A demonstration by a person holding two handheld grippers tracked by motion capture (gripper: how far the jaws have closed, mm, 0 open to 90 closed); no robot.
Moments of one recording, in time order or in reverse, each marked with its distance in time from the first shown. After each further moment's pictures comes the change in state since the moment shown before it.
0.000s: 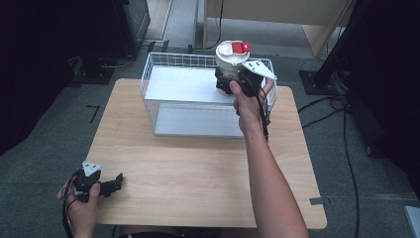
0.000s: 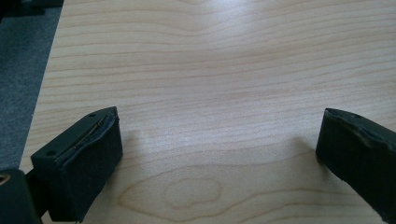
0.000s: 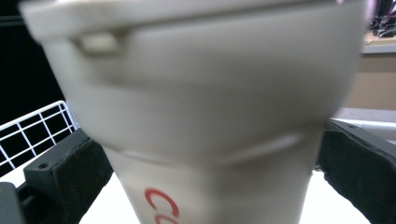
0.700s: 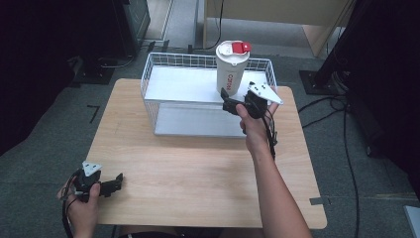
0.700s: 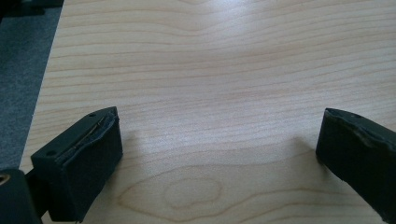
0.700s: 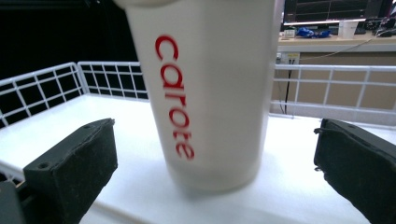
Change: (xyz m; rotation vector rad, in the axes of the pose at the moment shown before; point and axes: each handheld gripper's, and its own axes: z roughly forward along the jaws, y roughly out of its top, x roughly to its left) left arm 0.000 0.000 0.000 0.001 0.001 0.001; right arm -0.007 -0.041 -0.045 -0.001 0.014 -0.050
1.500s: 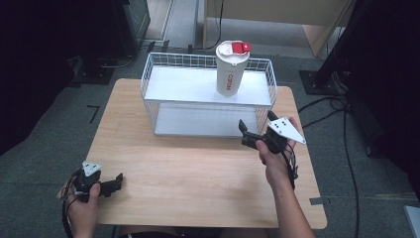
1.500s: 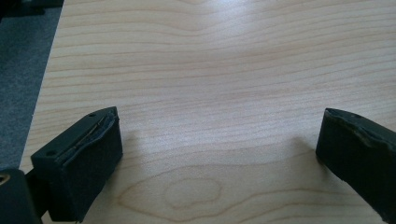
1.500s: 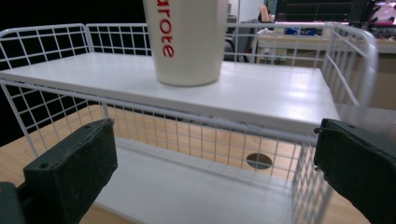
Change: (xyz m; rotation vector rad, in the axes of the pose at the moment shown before) left arm 0.000 0.000 0.000 -0.002 0.001 0.000; right arm -0.019 -0.046 -0.089 0.012 -0.024 -0.049
